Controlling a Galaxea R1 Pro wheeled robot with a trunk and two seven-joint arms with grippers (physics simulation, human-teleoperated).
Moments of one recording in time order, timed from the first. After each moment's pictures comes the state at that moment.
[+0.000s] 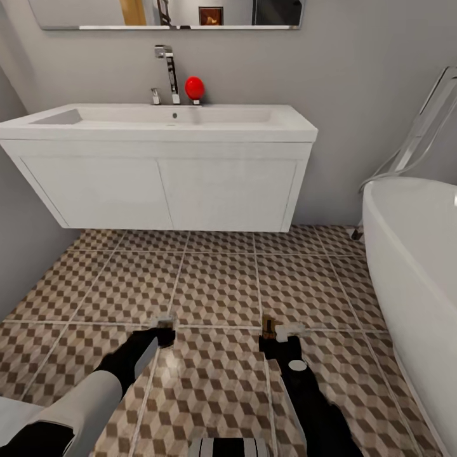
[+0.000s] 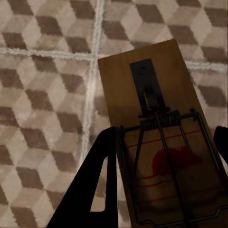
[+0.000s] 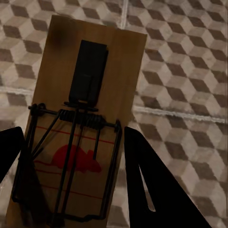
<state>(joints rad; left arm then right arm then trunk) -0.77 0.01 -0.16 -0.46 0.21 0.36 0.18 -0.37 0.17 0.08 -1.11 0.21 0.36 -0.11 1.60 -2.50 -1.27</state>
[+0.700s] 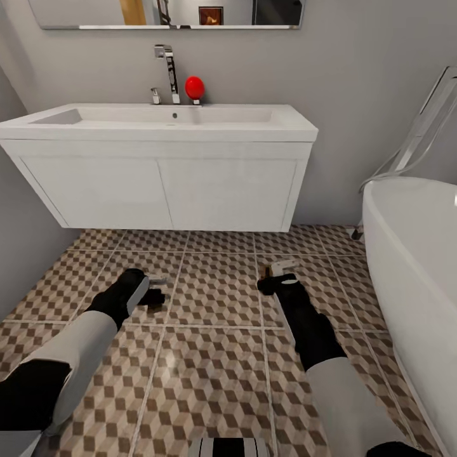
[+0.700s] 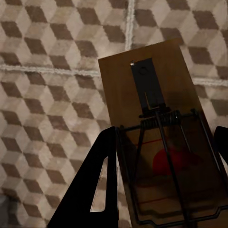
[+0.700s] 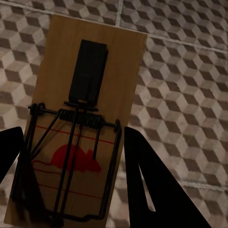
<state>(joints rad) -1.05 0.06 -0.15 -0.52 0.20 0.89 0.19 -0.77 0.17 0.10 -1.07 0.20 0.72 -0.10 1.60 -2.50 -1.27</state>
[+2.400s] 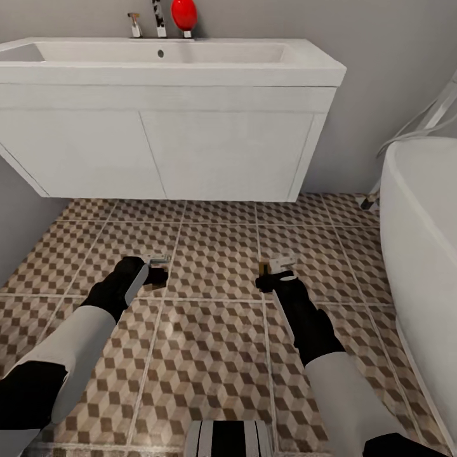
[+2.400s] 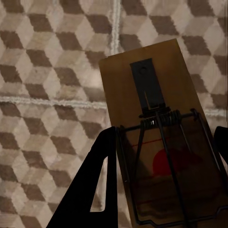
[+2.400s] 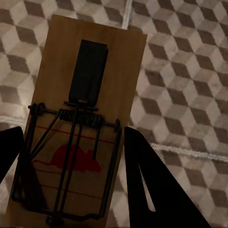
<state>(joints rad) -1.05 0.07 -0.16 -0.67 0.21 0.78 0.17 -0.80 0.17 0.10 -1.05 0.20 0.72 -0.09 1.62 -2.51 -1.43</state>
